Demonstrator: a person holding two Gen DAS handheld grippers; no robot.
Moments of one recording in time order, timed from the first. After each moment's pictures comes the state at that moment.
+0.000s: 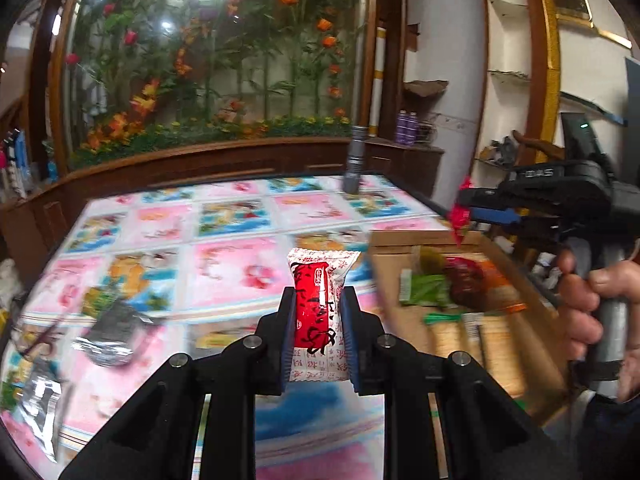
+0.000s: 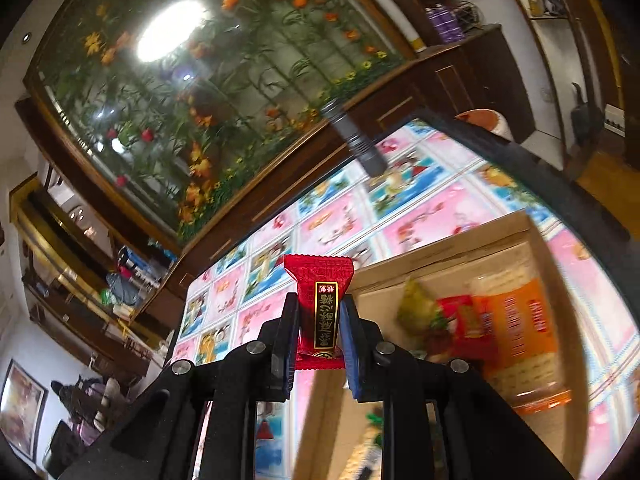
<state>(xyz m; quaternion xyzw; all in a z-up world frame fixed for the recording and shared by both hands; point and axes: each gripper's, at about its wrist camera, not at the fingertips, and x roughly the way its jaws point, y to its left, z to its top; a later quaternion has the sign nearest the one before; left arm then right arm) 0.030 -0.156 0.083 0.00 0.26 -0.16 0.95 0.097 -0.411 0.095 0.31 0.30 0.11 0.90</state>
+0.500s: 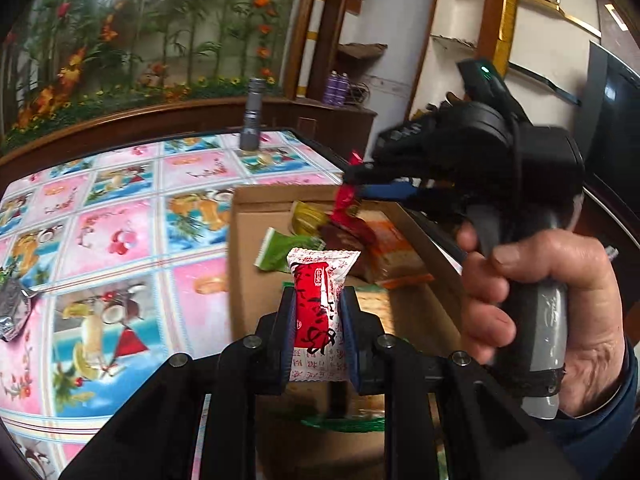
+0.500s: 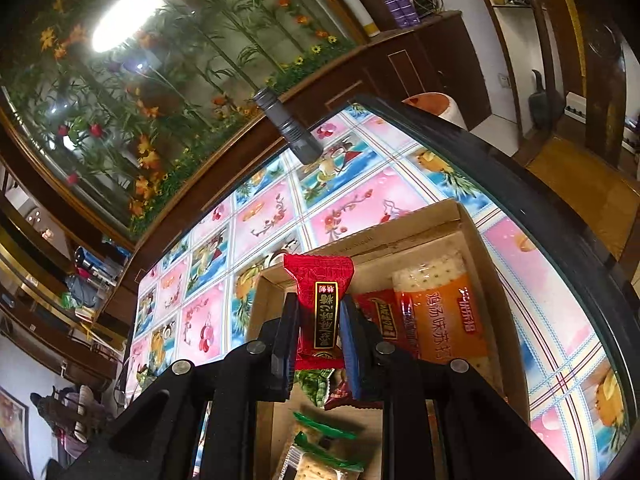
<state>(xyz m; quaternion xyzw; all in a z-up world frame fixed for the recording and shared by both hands) 0.024 -0.249 0.061 0.00 0.32 -0.27 0.91 0.103 -0.440 0.077 0.29 0.36 0.03 0.88</state>
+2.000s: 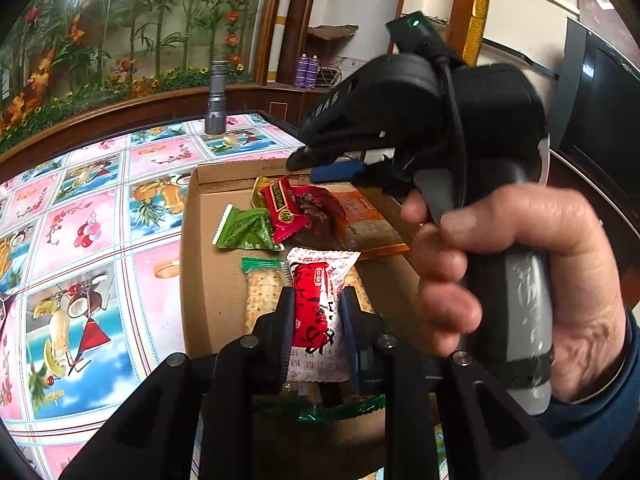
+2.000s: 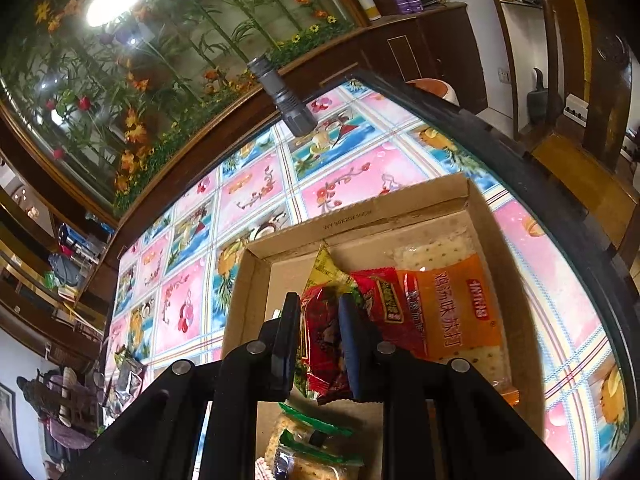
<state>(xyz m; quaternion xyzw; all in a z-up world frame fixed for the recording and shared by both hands) 0.017 -0.264 0.047 0.02 0.34 -0.31 0.89 0.112 -0.425 0.065 0.26 0.40 0.02 0.88</state>
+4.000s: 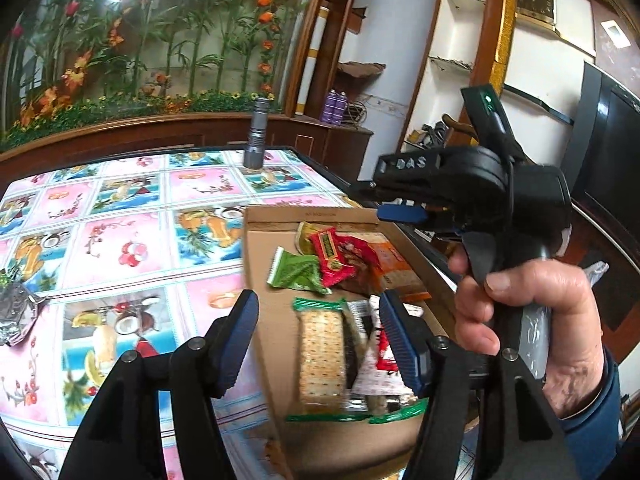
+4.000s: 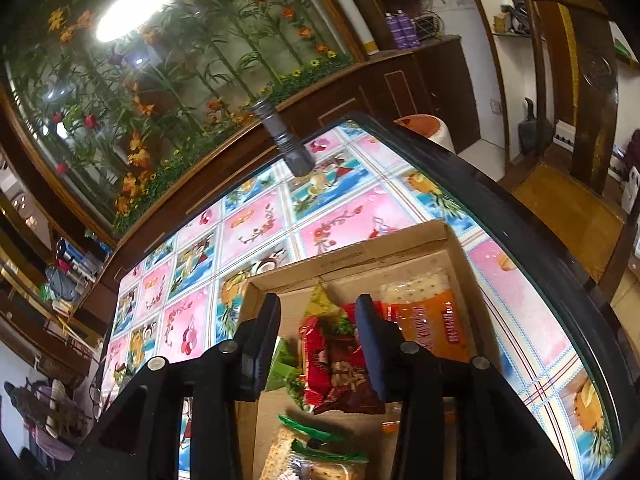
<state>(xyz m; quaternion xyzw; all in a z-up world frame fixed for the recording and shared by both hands) 0.028 -0.215 0.074 -0.03 0.30 -0.27 0.92 0.097 -0.428 0.089 0.24 0.35 0.01 0.90</state>
